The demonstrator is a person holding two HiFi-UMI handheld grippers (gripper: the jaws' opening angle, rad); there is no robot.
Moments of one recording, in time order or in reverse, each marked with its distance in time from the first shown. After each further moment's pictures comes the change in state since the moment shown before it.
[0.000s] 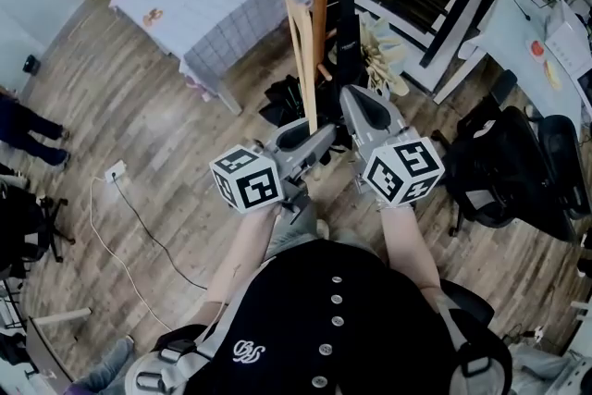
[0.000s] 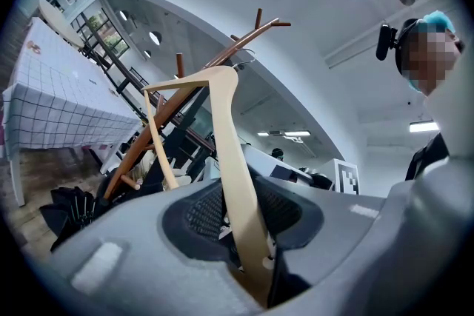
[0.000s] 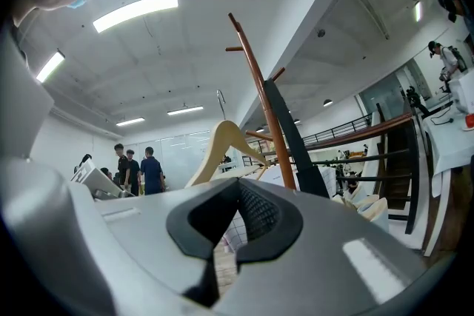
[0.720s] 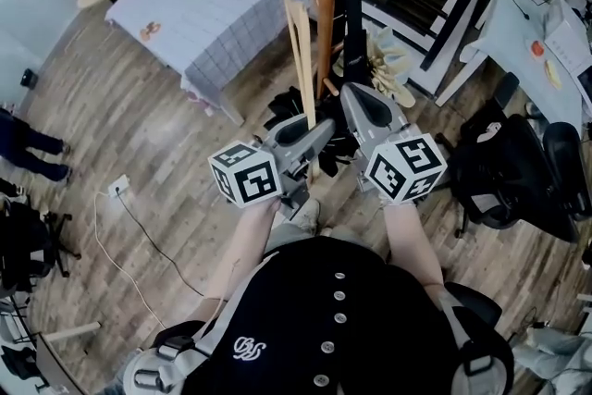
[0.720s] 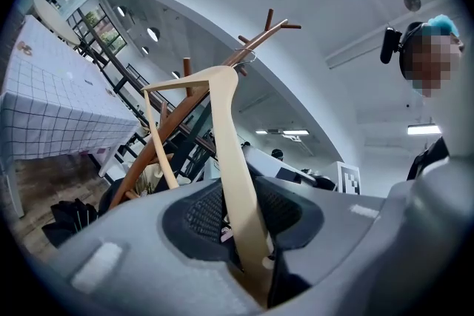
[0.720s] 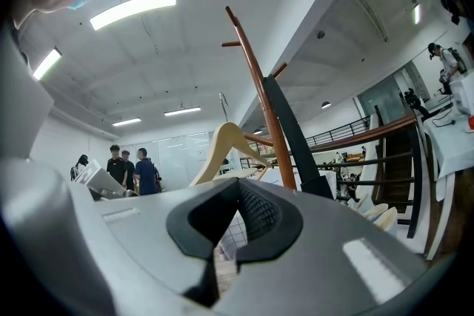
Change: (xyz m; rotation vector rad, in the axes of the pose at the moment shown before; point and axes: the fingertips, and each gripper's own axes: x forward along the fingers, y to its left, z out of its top) left arm 0.007 0.036 0.038 -0.006 0.024 -0.022; right arm 0.043 -0.007 0.012 -0.004 -0.010 -0.020
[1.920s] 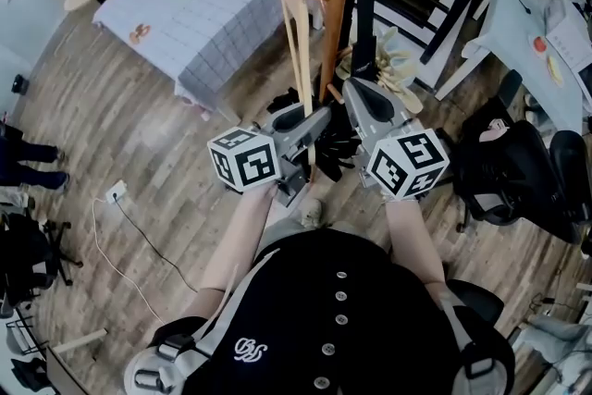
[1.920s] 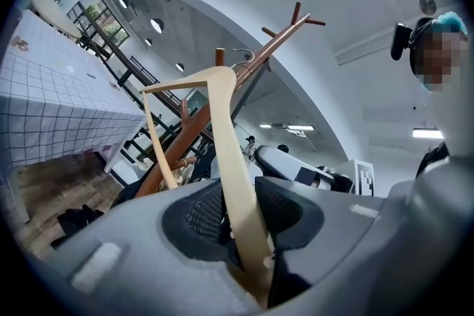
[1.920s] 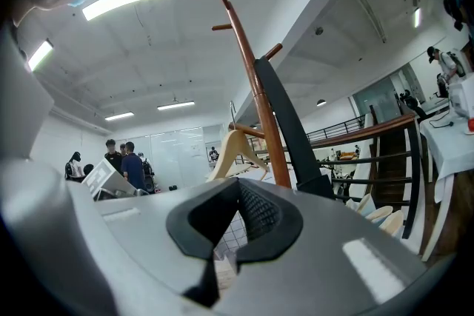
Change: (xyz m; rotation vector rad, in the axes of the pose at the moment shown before) left arm 0.020 0.071 0.020 -0.017 0.064 0.019; right arm 0.046 -0.025 -0.007 -0.009 0.030 -0.046
